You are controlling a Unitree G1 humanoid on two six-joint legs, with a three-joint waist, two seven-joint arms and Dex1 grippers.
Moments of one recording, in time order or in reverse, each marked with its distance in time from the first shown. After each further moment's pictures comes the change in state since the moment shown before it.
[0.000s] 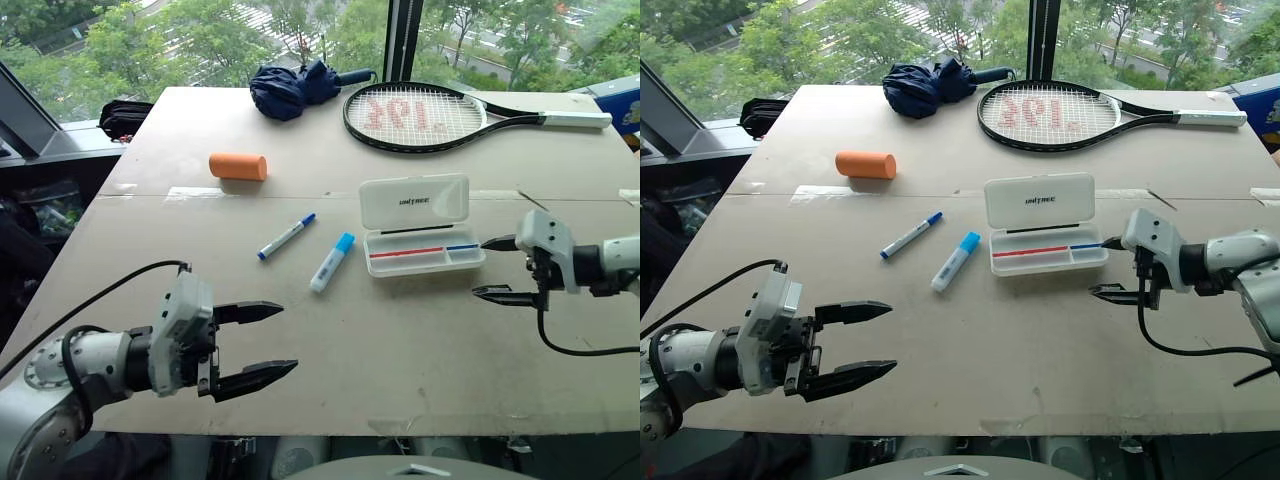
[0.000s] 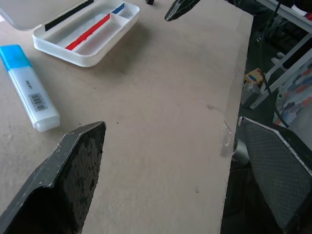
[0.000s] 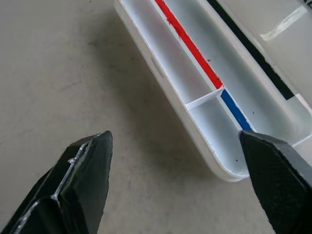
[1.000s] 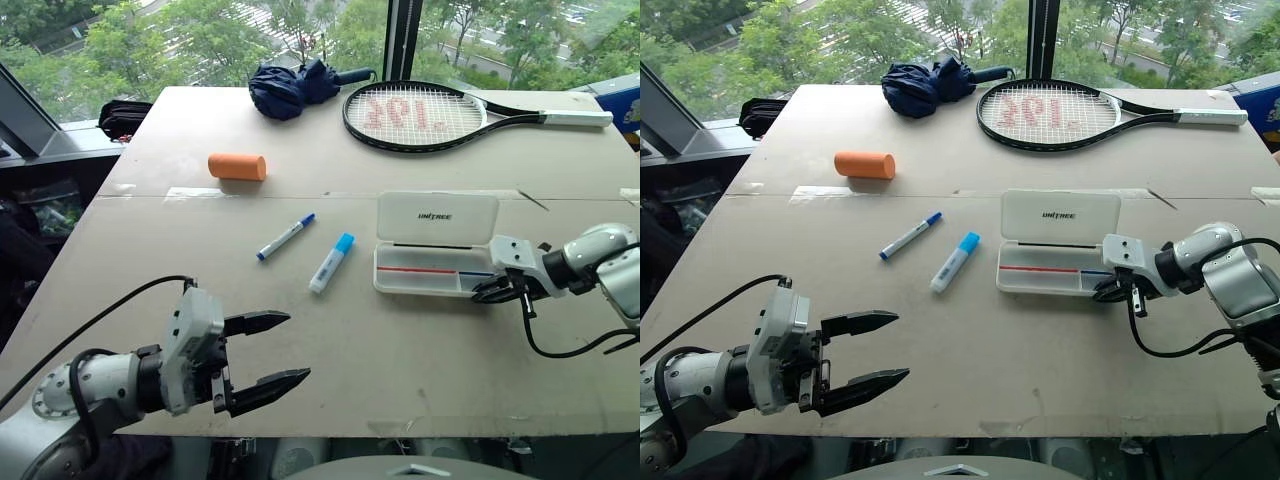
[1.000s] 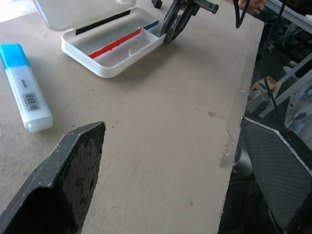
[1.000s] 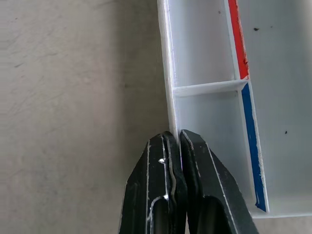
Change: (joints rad) left arm 0.054 -0.038 -0.007 -0.102 -0.025 -0.003 0.133; right arm -0.054 -0.002 0.146 0.111 -0.170 -0.172 0.189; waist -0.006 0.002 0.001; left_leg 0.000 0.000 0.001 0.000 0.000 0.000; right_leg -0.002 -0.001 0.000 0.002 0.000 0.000
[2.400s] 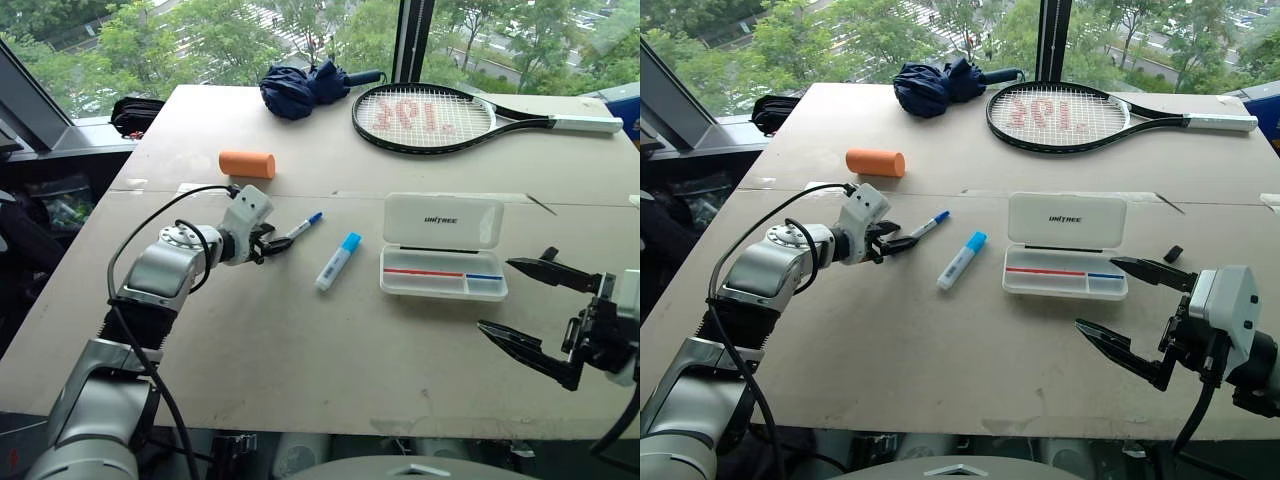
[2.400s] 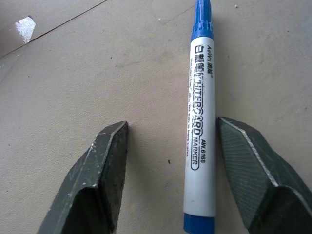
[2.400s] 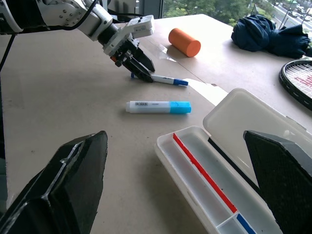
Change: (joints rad) left arm -1.032 -0.100 -0.631 1.017 0.599 0.027 0.231; right arm 0.872 0.225 -0.898 -0.938 0.702 0.177 -0.555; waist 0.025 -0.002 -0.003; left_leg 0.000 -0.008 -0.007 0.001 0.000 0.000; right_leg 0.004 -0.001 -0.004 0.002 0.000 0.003
